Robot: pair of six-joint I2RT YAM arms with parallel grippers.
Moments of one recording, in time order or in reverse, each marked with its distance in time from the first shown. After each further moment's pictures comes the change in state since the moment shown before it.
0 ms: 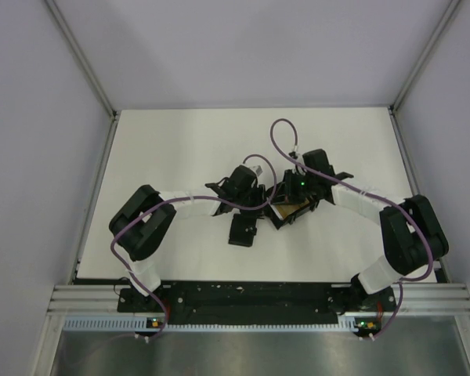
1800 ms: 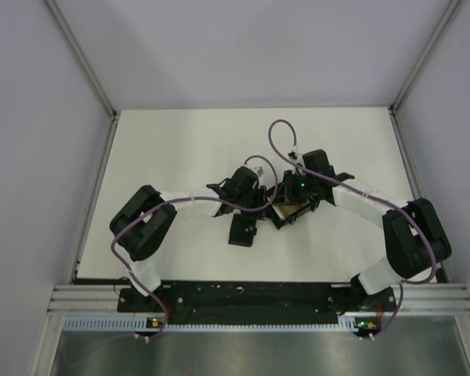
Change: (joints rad) left arm -0.012 0.003 0.000 0.000 -0.005 0.000; right arm 0.010 -0.028 -0.006 -0.024 0.039 -0.049
